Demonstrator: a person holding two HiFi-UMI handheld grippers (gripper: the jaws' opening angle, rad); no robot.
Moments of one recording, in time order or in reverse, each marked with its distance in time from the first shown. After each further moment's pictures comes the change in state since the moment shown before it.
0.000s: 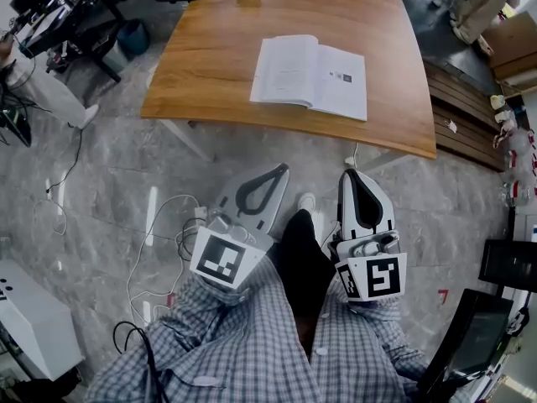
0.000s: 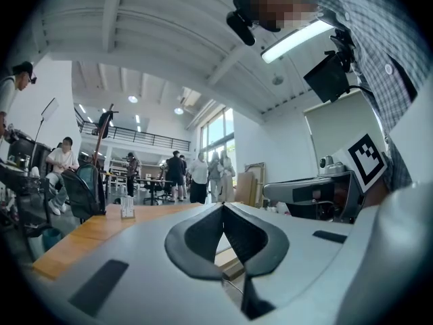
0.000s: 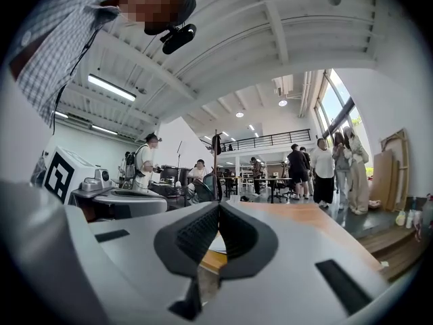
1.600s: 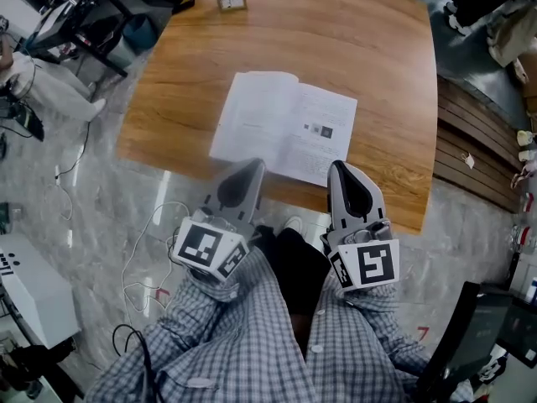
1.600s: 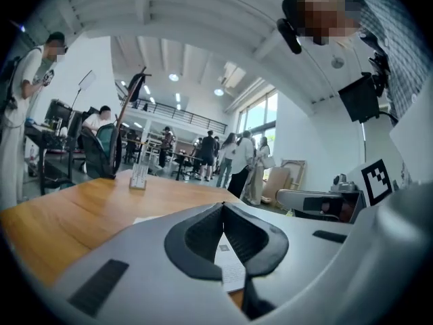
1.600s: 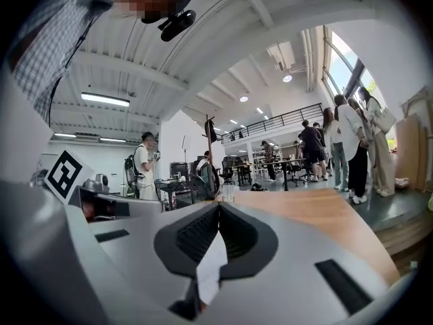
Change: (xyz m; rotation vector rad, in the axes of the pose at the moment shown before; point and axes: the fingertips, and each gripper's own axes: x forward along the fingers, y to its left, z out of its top) left arm 0.236 0.102 -0.058 -0.252 0.151 0.265; right arm 0.190 -0.211 -0.040 0.102 0.088 0.170
